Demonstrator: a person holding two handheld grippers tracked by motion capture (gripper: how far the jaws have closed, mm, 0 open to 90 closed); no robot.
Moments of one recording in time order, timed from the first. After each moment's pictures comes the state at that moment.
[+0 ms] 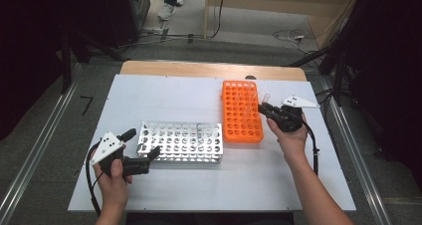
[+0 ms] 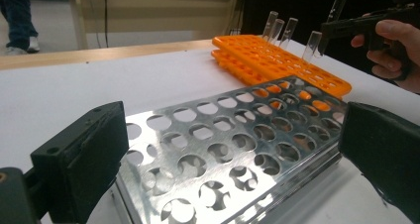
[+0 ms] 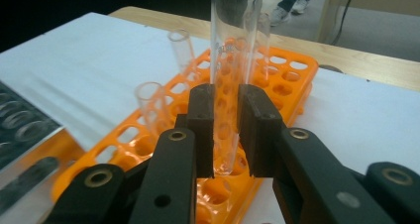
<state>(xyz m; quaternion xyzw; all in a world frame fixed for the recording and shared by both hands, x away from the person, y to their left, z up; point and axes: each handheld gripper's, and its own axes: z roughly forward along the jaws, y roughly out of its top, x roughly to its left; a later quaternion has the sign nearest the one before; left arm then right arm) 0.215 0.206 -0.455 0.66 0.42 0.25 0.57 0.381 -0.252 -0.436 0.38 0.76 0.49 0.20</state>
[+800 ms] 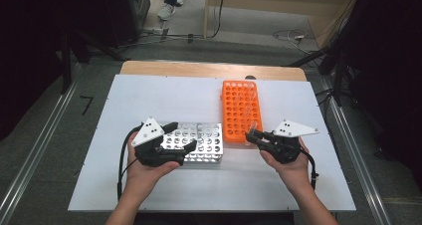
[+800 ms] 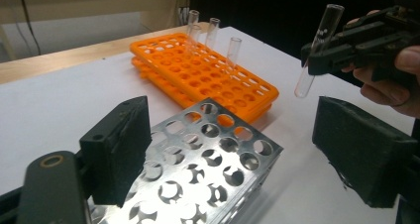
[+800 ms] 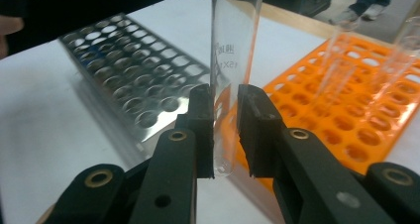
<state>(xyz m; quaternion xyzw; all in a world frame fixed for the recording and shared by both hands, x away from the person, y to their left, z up) 0.237 0.122 -0.413 0.73 0.36 0.18 0.55 0.285 -0.222 -0.417 0.28 0.81 0.49 0.15</state>
